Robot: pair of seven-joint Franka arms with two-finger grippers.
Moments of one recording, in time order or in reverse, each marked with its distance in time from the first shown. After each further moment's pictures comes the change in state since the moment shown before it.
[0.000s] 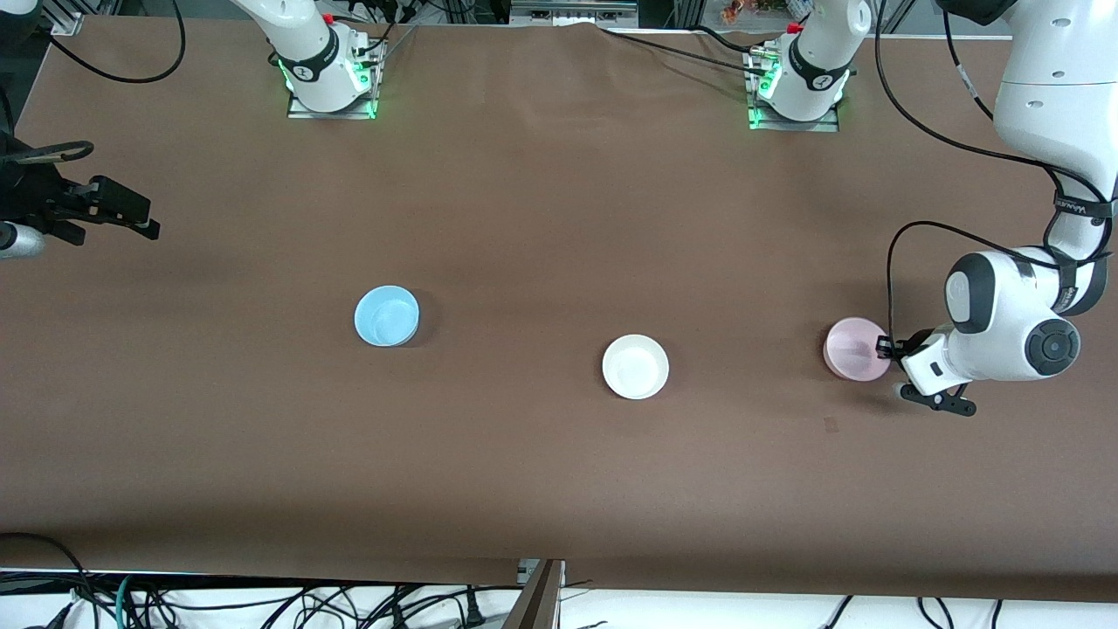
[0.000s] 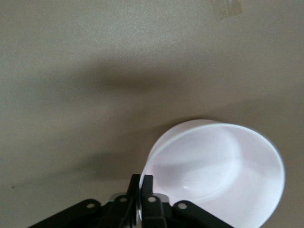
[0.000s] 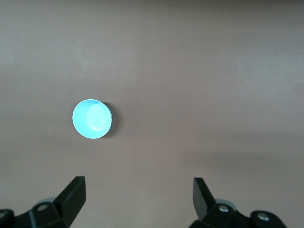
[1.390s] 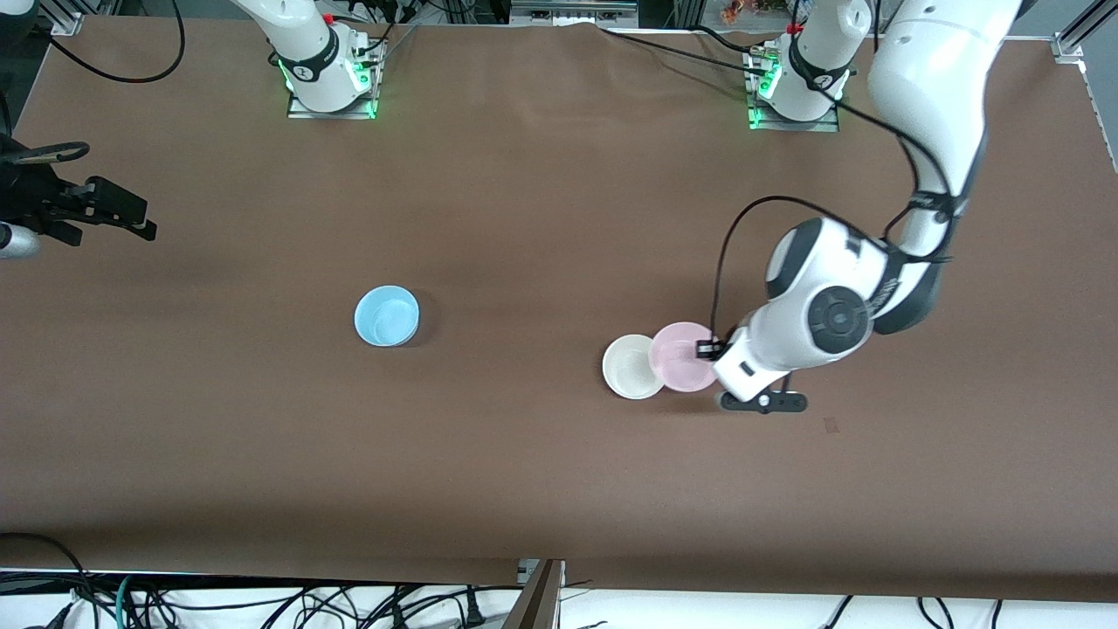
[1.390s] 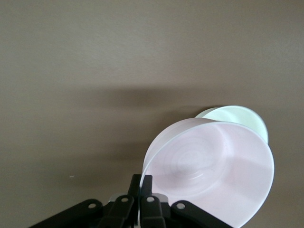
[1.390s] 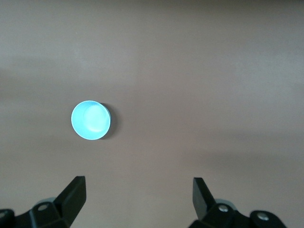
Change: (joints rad) left arm -0.324 0.036 -0.225 0.280 -0.025 -0.130 -0.790; right arm -0.003 0.000 -0.007 0.000 0.000 0.004 0.000
